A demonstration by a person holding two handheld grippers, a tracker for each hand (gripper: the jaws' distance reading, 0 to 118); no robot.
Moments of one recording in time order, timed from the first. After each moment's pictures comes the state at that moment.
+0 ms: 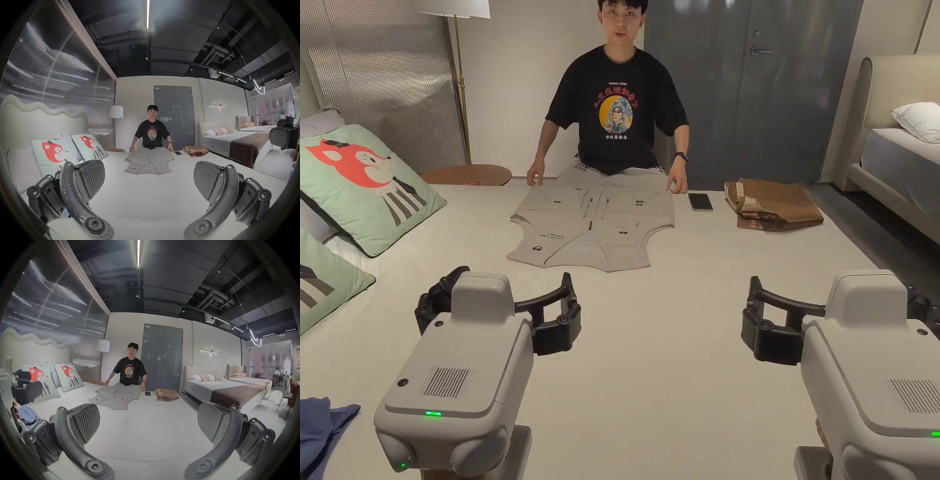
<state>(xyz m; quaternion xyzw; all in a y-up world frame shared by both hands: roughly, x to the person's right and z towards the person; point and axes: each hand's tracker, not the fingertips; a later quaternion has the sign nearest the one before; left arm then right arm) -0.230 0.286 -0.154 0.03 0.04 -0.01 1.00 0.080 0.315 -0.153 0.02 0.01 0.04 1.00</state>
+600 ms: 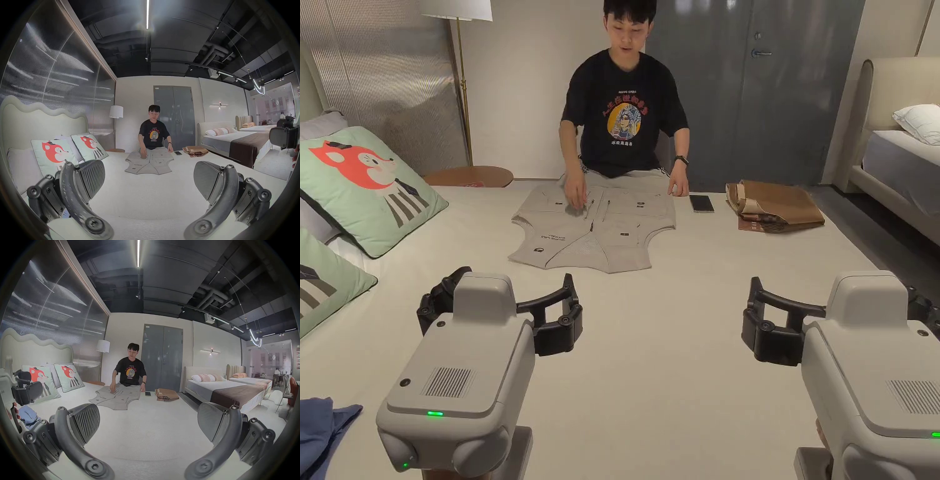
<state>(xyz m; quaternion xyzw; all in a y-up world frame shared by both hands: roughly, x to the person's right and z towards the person) -0.230 0.285 -0.153 0.03 0.04 -0.01 1.00 0.081 0.313 -0.153 0.02 0.01 0.04 1.00</state>
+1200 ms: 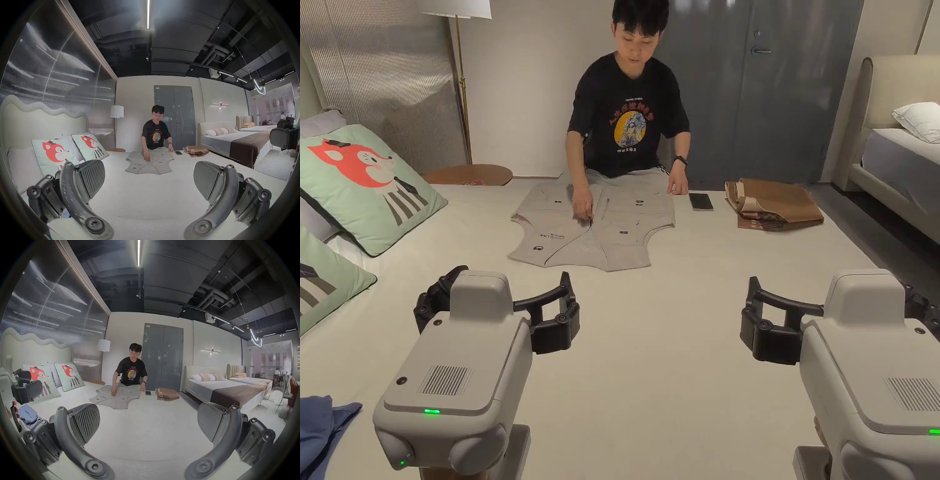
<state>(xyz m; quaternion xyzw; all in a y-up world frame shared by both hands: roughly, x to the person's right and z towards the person) -0.230 0.289 -0.149 0.03 0.05 -0.01 1.00 0.079 0.313 -0.151 0.02 0.02 0.04 1.00</state>
